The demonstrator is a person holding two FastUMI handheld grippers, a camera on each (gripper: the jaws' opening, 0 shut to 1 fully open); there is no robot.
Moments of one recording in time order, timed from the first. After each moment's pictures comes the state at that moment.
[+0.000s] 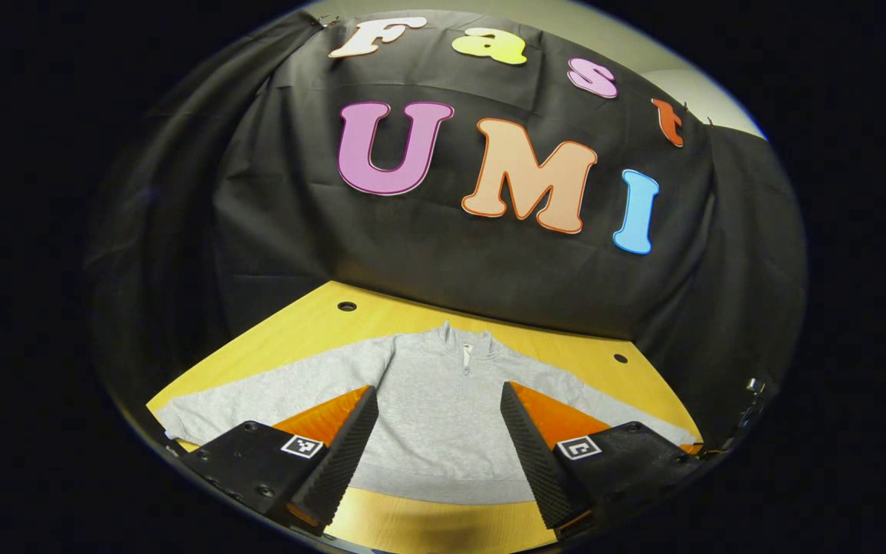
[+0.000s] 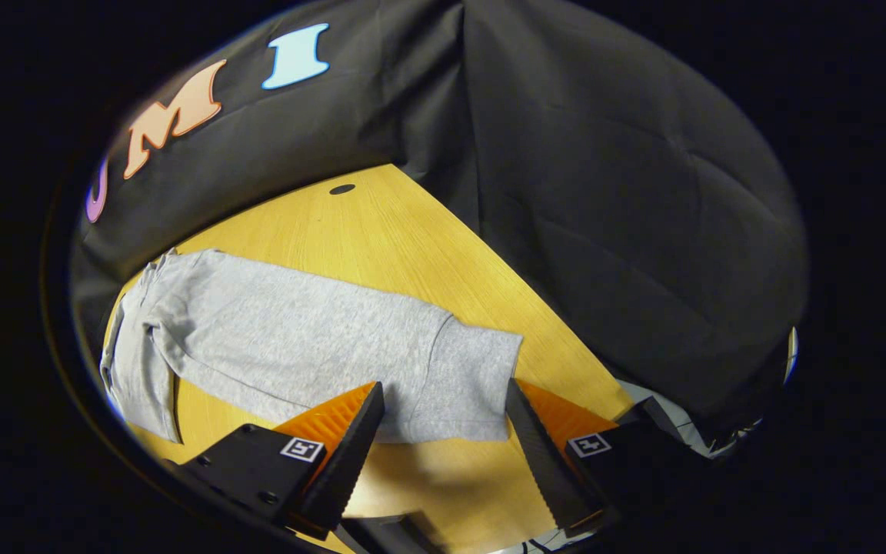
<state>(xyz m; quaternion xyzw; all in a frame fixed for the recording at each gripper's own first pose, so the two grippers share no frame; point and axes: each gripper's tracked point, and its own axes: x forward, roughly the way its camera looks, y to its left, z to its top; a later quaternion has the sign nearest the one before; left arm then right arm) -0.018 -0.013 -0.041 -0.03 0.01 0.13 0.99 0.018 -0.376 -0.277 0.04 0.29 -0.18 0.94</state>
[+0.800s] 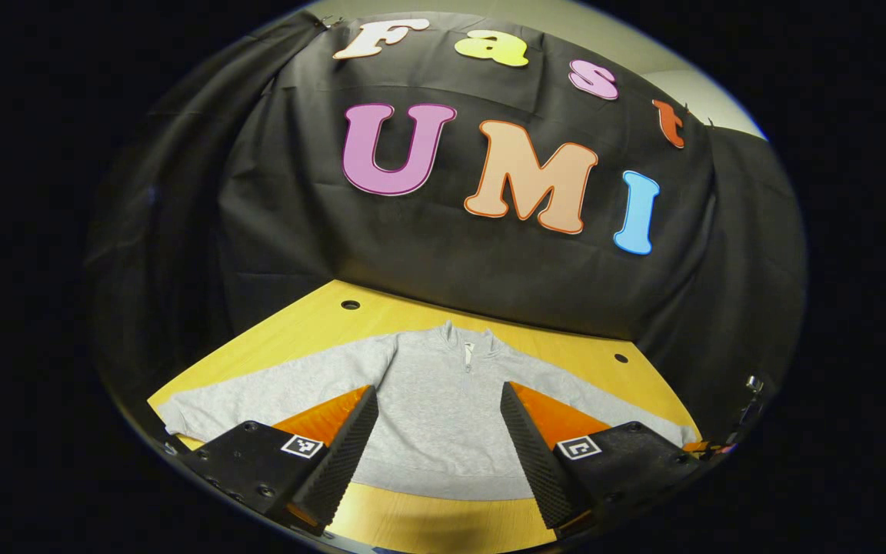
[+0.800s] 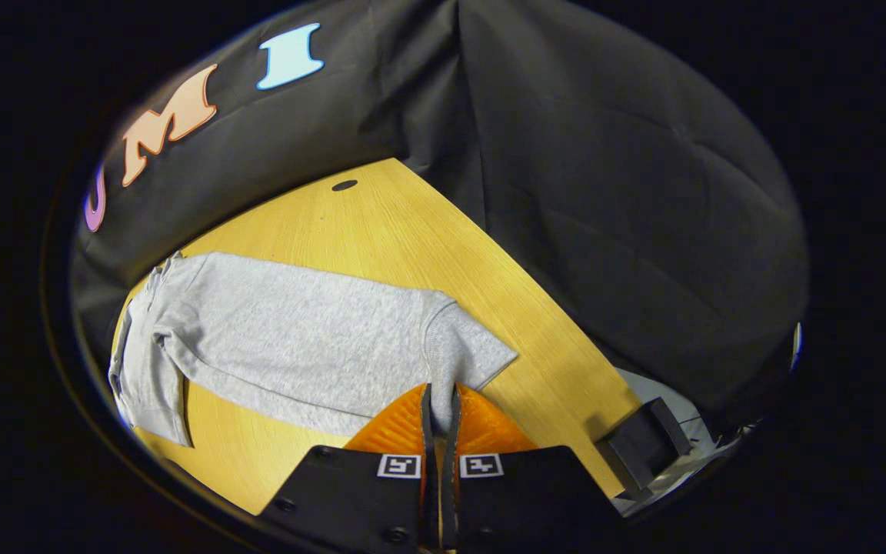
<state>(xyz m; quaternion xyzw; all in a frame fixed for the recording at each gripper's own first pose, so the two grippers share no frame) -0.028 -0.011 -0.047 -0.03 0.01 0.14 0.99 0.014 -0.374 -0.271 0.07 0.31 -0.18 0.93</state>
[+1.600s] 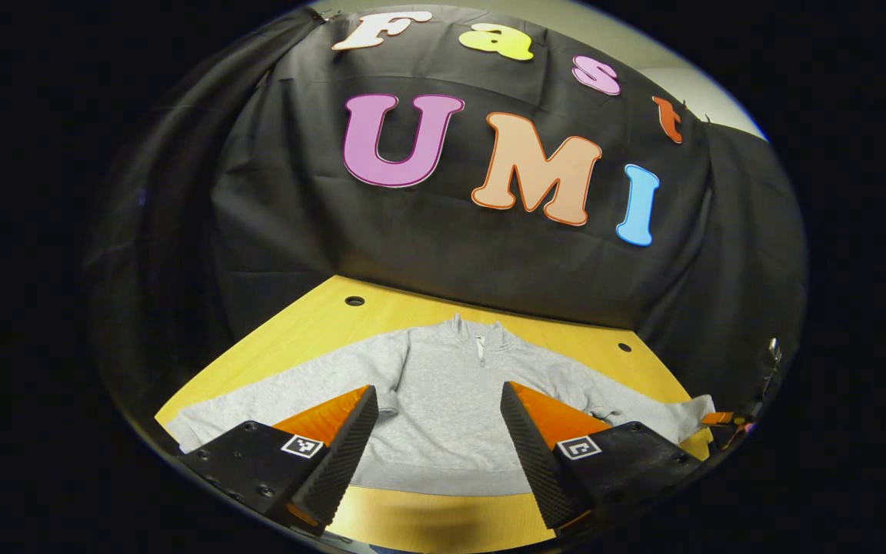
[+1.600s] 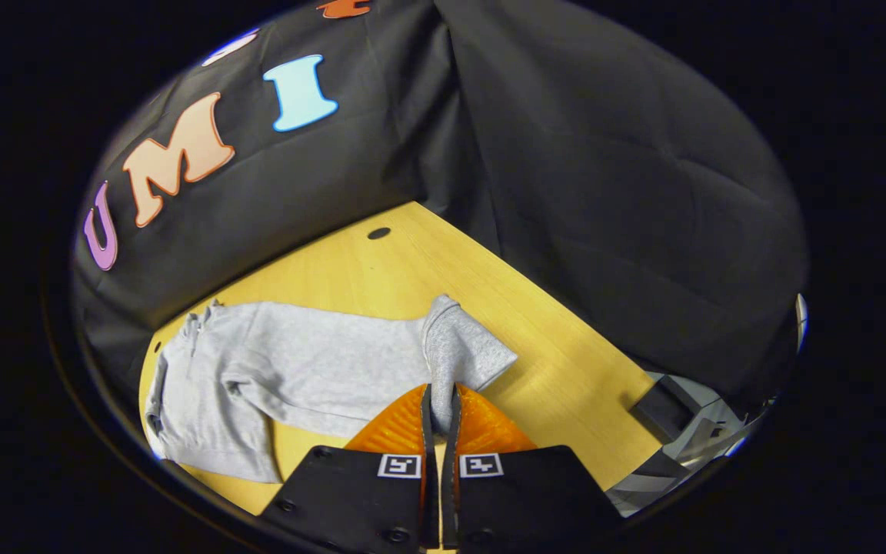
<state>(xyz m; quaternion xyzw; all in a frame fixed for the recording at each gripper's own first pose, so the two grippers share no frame) -0.030 0.034 -0.046 -0.02 0.03 0.11 0.99 0.020 -0.342 -0.207 0.10 0.23 -0.16 0.95</state>
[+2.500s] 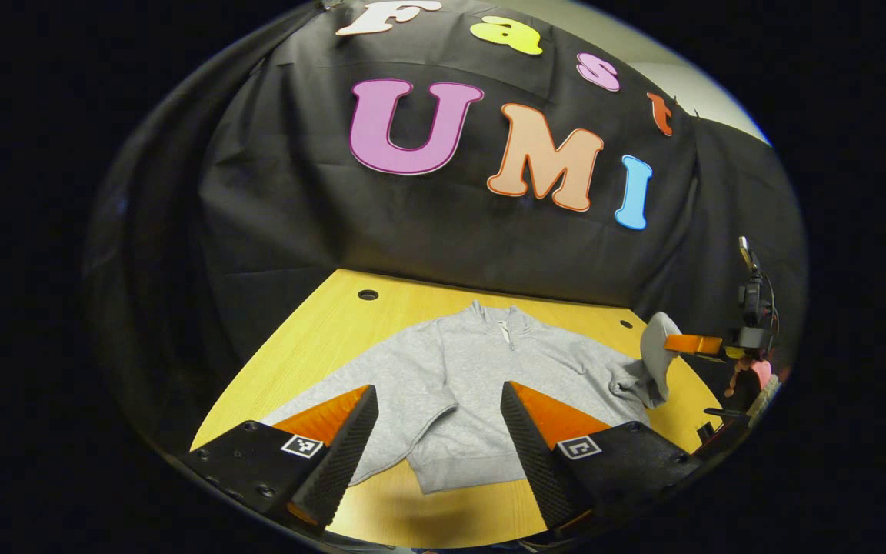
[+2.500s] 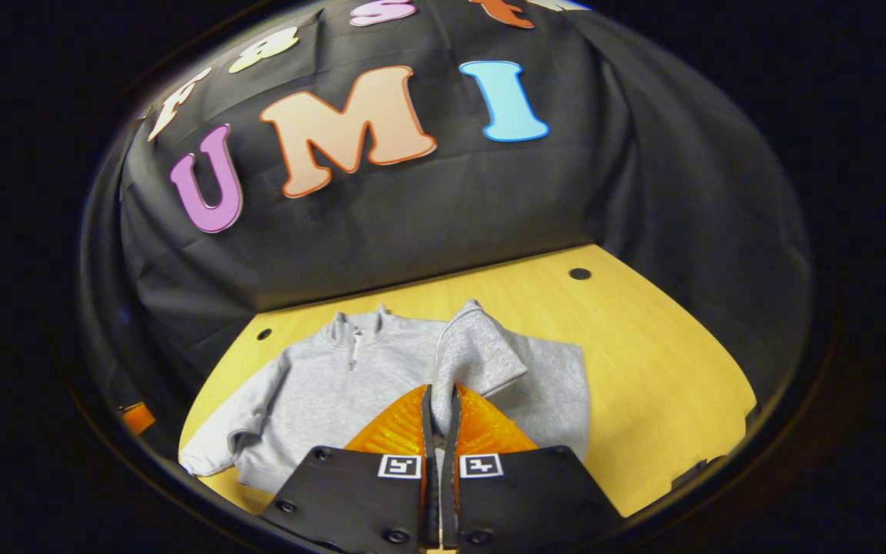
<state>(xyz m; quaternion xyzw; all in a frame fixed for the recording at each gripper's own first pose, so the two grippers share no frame) -0.054 0.130 -0.056 -0.01 0.06 0.07 1.00 0.012 -0.331 -0.137 0.04 0.18 0.03 0.98</state>
